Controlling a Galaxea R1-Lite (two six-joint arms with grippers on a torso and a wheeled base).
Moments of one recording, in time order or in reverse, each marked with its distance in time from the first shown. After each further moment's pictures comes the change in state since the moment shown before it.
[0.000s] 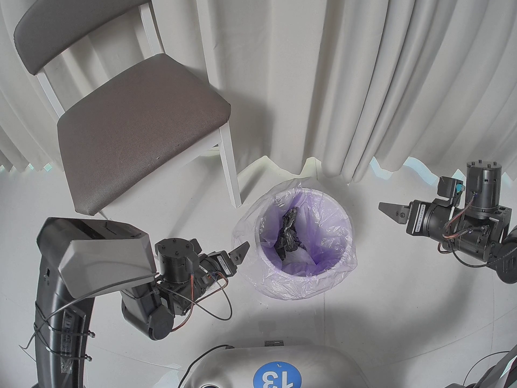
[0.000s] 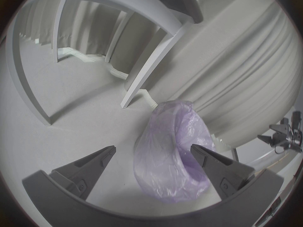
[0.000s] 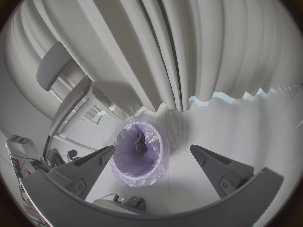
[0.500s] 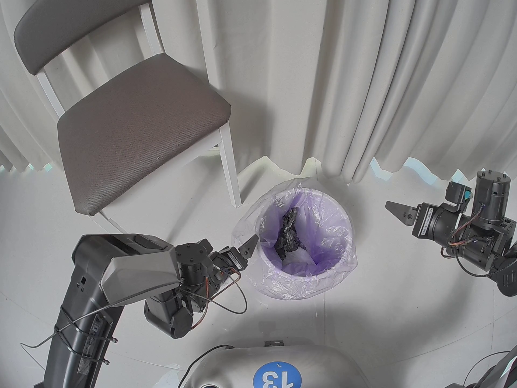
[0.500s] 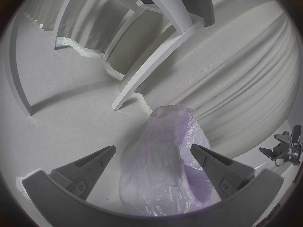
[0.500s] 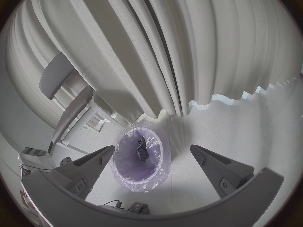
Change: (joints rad) left arm -0.009 0.160 -0.173 -0.091 0.002 -0.090; right arm -0.020 -0.005 0.079 -0.122 0.005 0.020
